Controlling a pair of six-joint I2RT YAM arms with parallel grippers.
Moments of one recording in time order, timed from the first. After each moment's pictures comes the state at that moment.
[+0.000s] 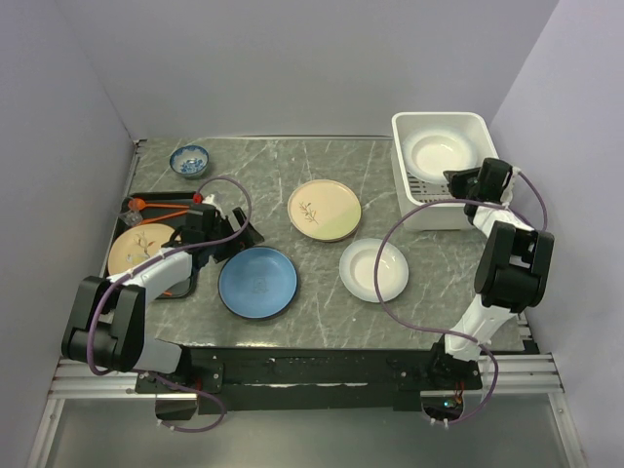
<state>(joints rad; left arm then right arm) -0.23 1.39 0.67 0.02 0.22 -0.67 -0.29 1.77 1.11 0.22 -0.18 1.14</state>
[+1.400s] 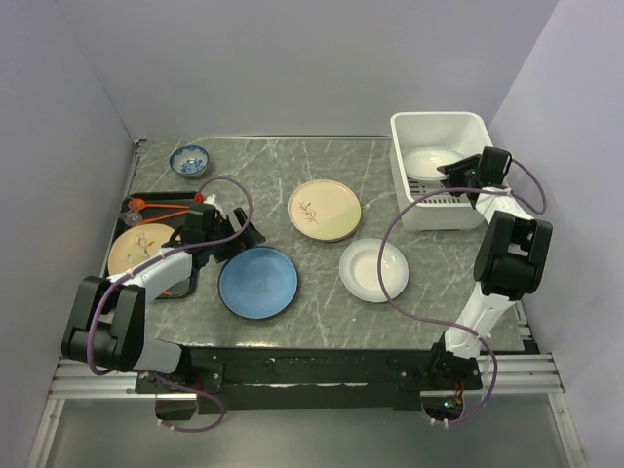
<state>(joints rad) -0.23 1.39 0.67 0.02 0.25 -0.67 -0.29 1.88 1.31 -0.01 -0.26 1.03</state>
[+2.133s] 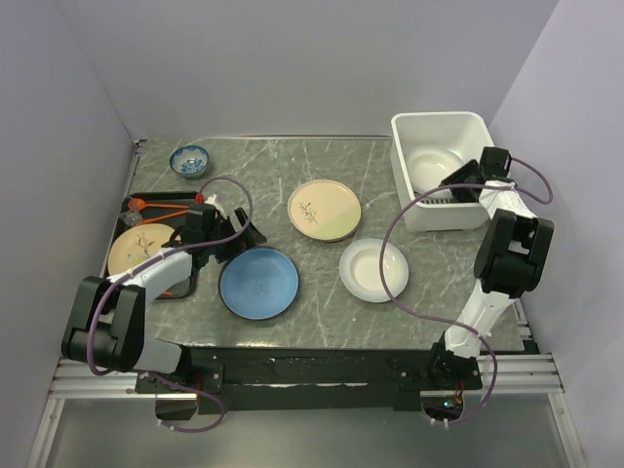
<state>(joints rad) -0.23 1.39 0.67 0.02 0.27 -0.67 -0.30 1.91 1.40 -0.32 -0.16 0.72</state>
